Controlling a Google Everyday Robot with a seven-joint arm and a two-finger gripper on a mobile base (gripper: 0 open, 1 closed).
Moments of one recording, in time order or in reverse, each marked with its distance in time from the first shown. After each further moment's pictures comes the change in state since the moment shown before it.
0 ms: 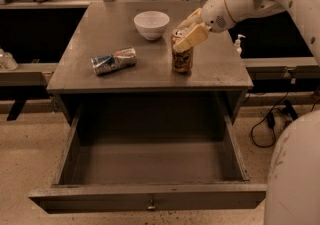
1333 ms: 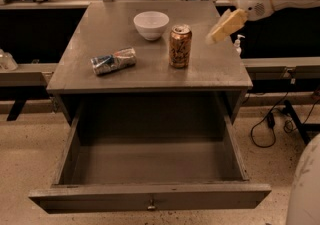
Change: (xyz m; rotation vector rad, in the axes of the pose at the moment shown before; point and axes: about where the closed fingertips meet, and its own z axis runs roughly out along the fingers) arm -0.004 -0.007 -0.079 0.045 -0.106 -0.071
